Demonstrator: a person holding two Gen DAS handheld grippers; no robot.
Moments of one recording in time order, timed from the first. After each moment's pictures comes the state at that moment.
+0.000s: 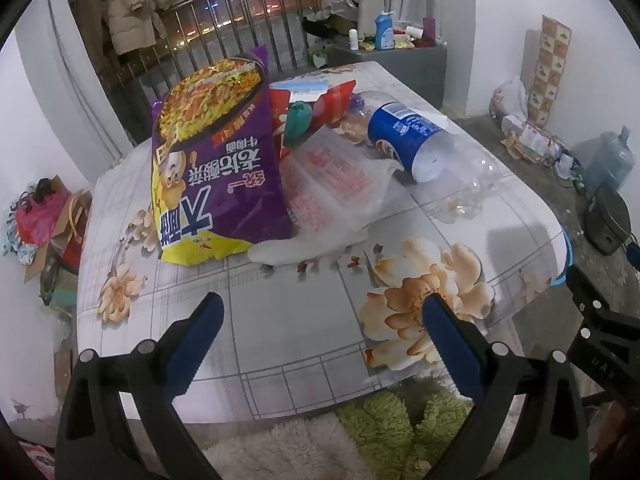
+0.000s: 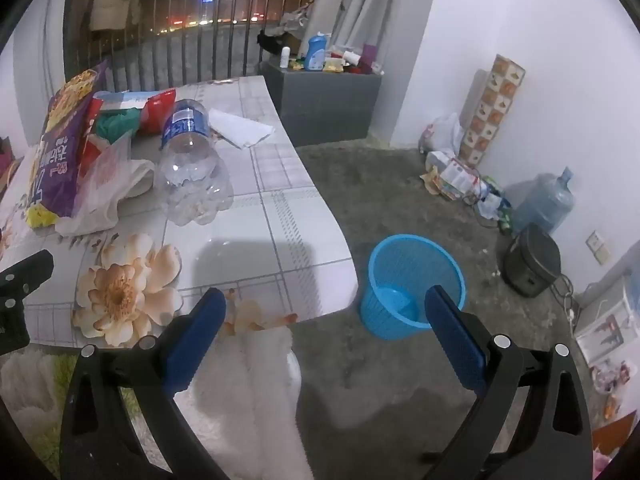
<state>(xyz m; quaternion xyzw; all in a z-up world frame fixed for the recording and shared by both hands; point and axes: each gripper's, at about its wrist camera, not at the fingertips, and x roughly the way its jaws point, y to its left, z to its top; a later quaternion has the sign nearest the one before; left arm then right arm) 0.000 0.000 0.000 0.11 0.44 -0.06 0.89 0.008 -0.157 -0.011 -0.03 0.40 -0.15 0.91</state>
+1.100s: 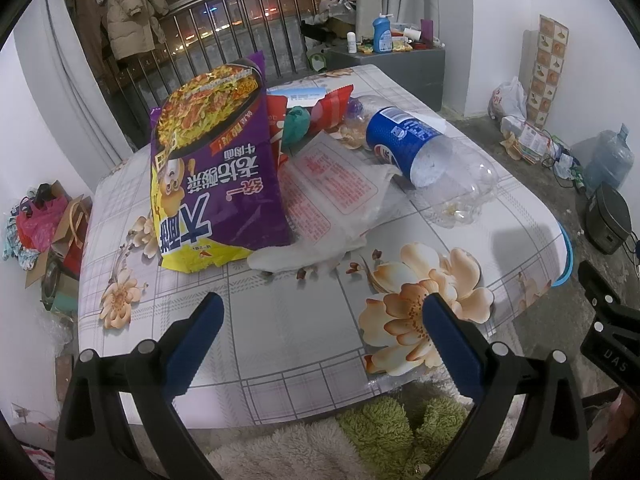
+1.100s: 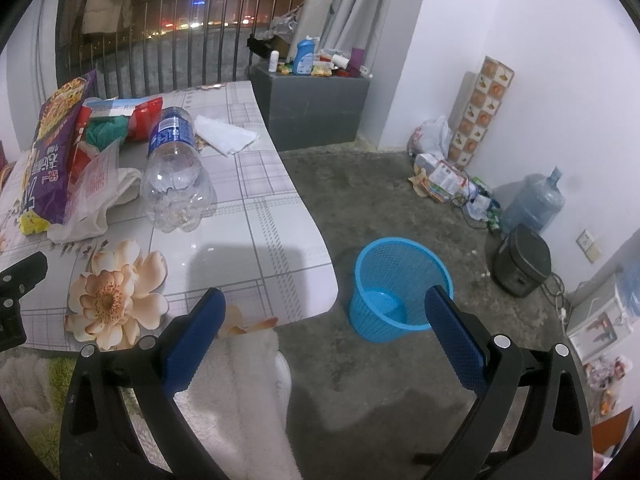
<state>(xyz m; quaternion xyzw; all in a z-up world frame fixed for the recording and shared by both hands) 0.002 -0.002 0.004 0.11 0.43 -0.06 0.89 0.010 -0.162 -0.011 -0.03 0.39 -0.17 0.91</state>
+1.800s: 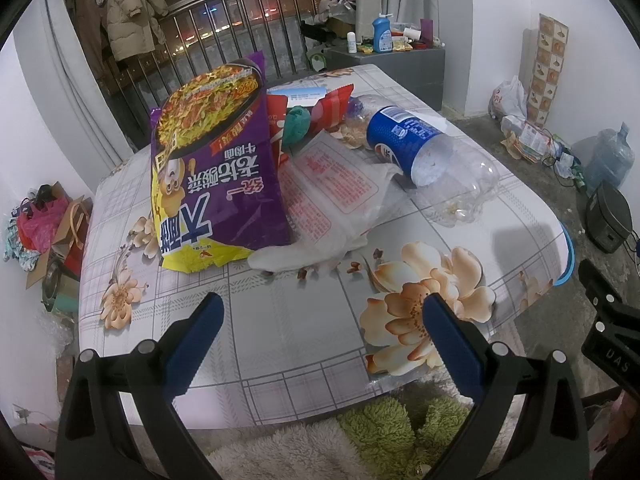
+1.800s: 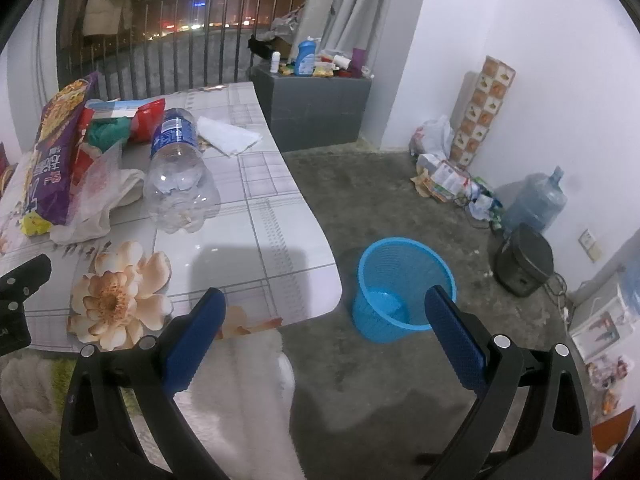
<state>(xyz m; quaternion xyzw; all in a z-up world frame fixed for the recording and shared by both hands) 0.002 -0.002 0.003 0.11 0.43 -0.06 0.89 0.014 -0.161 -0.012 -0.03 0.39 -0.16 0.91</state>
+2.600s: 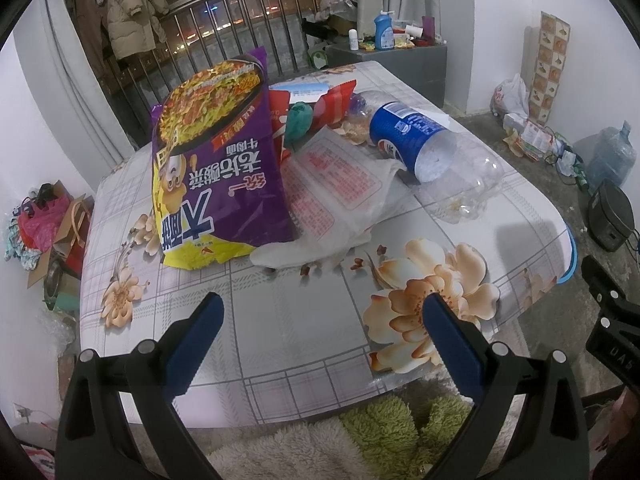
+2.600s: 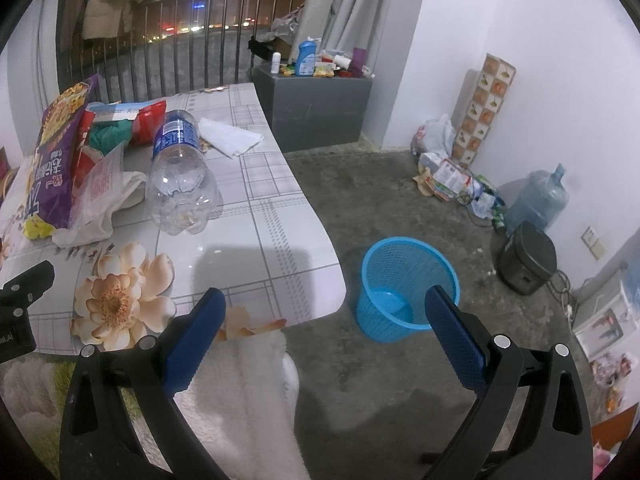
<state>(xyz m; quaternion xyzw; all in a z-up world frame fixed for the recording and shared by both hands) 0.002 0.002 -0.002 0.12 0.43 -0.05 0.89 0.014 -0.159 -0.012 -0.02 0.39 -0.16 0.91</state>
